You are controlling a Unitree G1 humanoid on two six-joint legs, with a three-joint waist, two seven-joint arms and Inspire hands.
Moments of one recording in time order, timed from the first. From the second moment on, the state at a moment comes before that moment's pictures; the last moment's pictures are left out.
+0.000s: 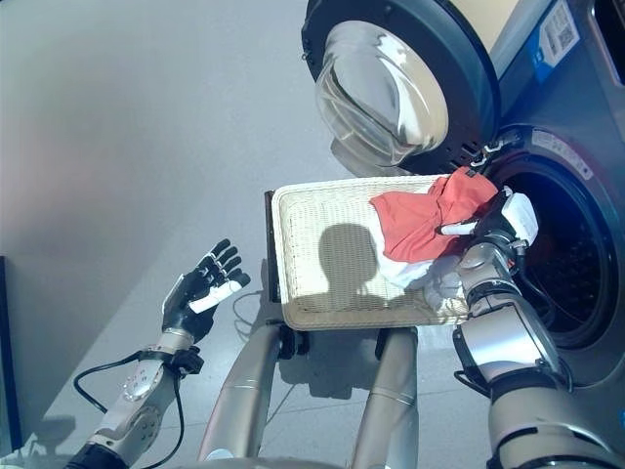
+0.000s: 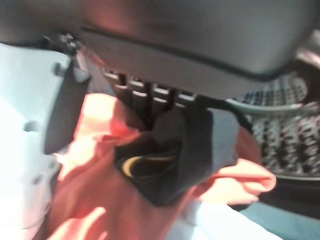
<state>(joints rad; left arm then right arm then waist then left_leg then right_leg) 0.09 0.47 -0.36 0.14 -0.71 -0.30 0.06 -0.95 -0.57 0.40 1.48 -0.01 -0.04 -0.47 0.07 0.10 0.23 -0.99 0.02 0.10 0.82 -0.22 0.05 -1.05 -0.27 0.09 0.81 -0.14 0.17</state>
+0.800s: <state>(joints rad) 0.08 0.47 -0.35 0.12 -0.68 -0.29 0.00 -0.95 -0.59 0.43 1.53 -0.09 -0.02 -0.35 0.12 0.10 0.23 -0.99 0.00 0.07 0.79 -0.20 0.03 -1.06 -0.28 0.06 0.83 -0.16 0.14</state>
